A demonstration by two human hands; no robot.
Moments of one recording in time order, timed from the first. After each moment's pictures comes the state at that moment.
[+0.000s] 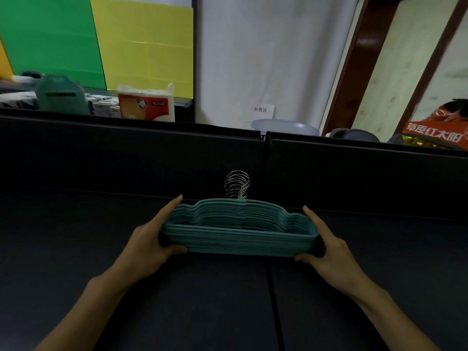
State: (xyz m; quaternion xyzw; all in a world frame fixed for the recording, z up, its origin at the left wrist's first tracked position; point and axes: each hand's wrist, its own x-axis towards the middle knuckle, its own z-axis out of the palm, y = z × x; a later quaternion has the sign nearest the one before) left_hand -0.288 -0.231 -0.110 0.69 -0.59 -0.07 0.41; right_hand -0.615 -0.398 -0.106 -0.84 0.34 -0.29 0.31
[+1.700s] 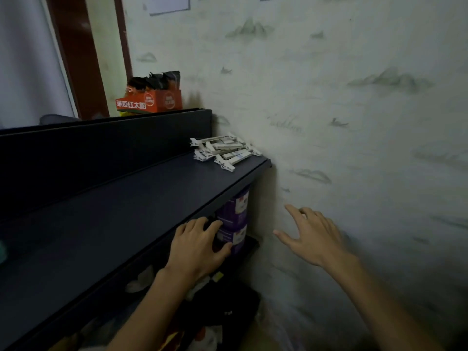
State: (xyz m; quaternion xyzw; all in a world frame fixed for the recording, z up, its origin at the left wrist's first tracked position) left_hand -0.799 -0.254 -0.110 0.41 -0.89 0.02 0.20; right_hand -1.032 -0.141 -0.083 -0.55 0.82 -0.09 -0.13
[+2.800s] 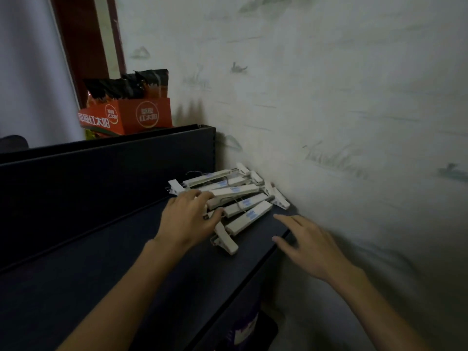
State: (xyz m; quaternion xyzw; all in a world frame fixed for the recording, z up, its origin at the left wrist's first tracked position) left_hand -0.991 -0.593 -0.053 0.44 -0.85 0.03 0.30; right_hand -1.224 -0.471 -0.073 -0.68 0.71 -0.19 -0.07
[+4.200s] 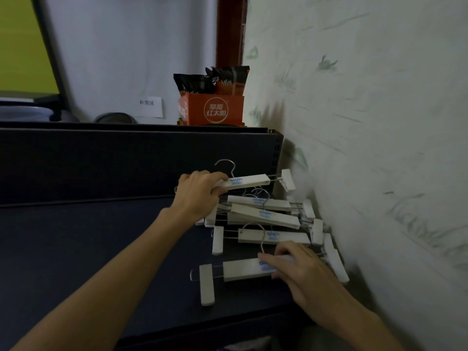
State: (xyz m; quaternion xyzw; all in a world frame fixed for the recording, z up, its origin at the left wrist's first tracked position) left_hand -1.042 -0.660 -0.038 0.65 -0.69 0.09 0.30; right_hand -1.312 -0.611 -0.098 -0.93 0.30 -0.20 -0.01
